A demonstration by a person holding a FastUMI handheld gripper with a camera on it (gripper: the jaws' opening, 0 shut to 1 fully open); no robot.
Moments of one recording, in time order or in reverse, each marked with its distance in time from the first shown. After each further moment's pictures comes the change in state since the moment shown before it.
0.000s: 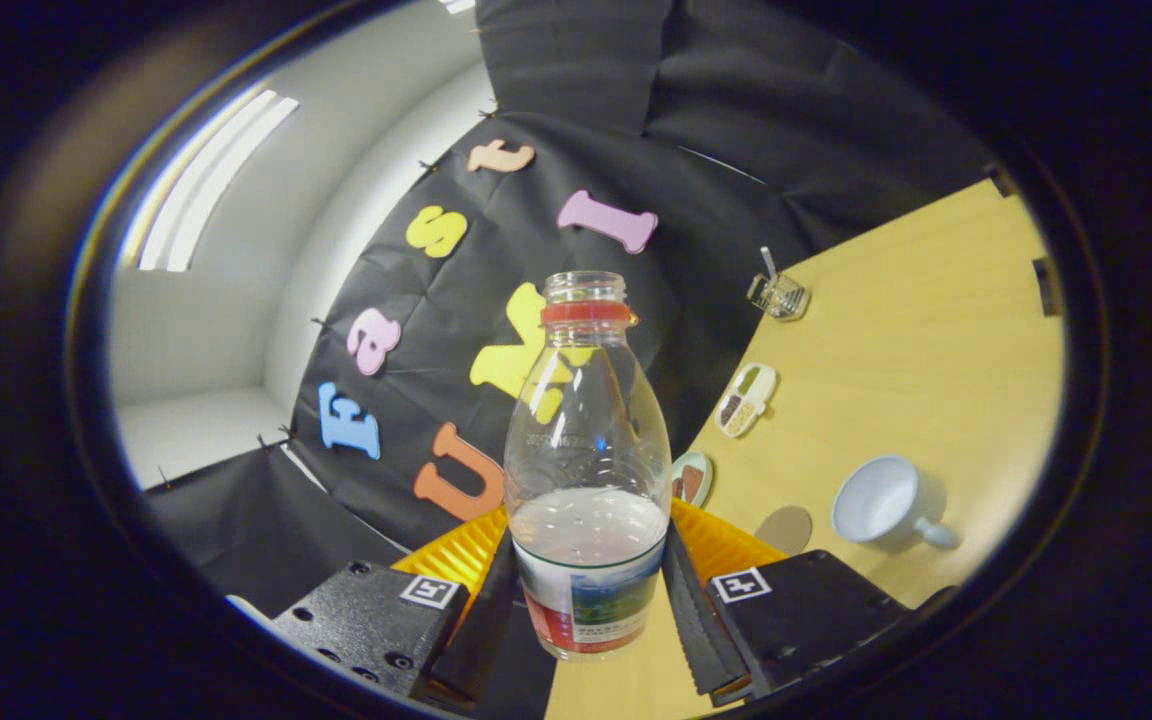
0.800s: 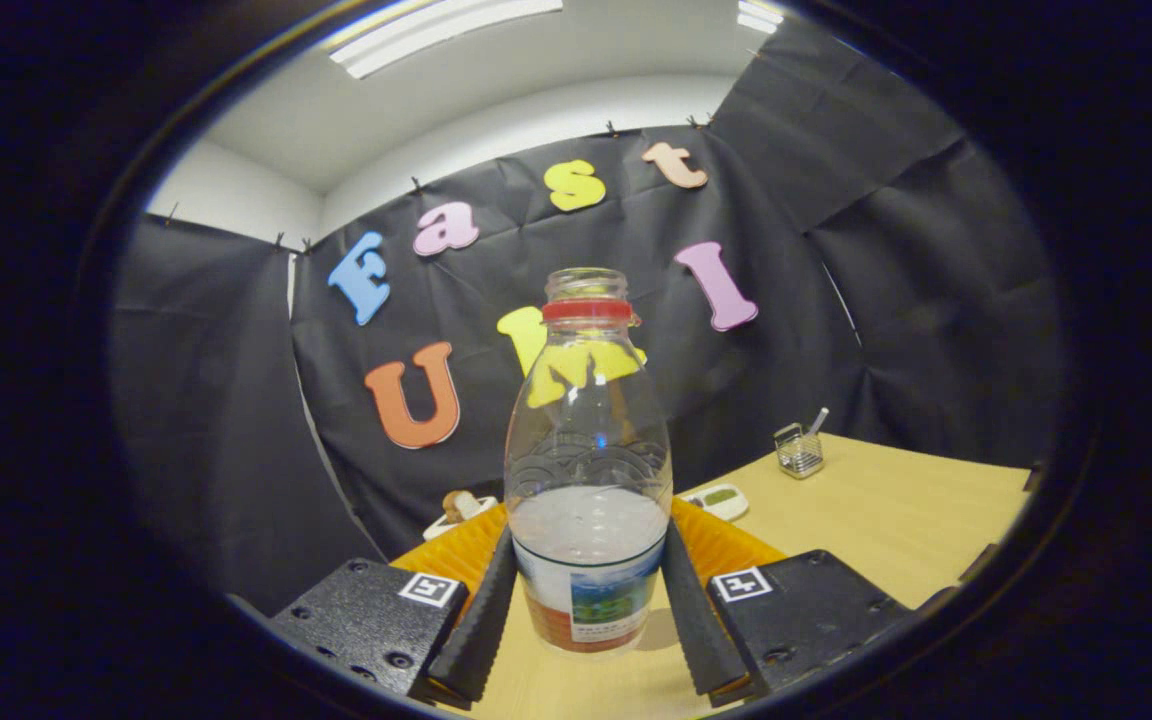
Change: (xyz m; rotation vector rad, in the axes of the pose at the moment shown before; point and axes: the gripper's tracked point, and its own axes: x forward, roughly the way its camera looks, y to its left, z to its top) arm 0.031 0.029 0.015 -0.683 -0.021 -0.044
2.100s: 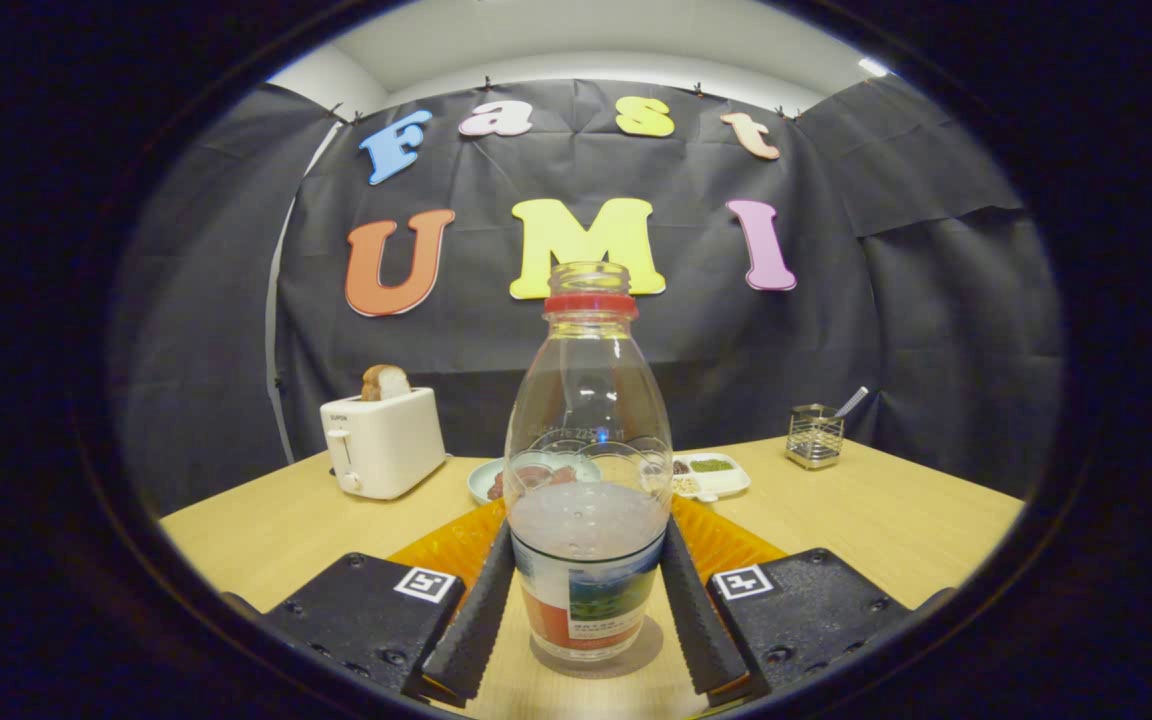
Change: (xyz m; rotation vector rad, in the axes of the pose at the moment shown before) arm 0.126 -0.029 -0.165 -0.271 0.112 -0.046
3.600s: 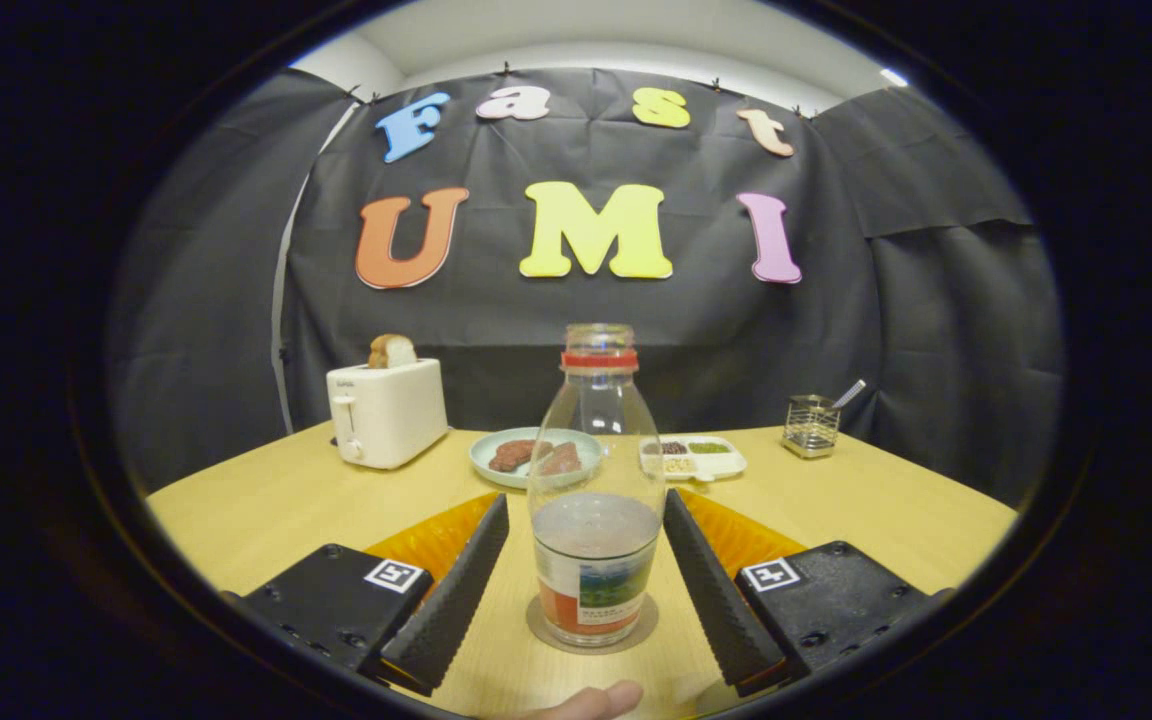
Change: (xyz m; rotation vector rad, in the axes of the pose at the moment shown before) arm -0.032 0.007 -0.005 -0.031 0.037 0.015
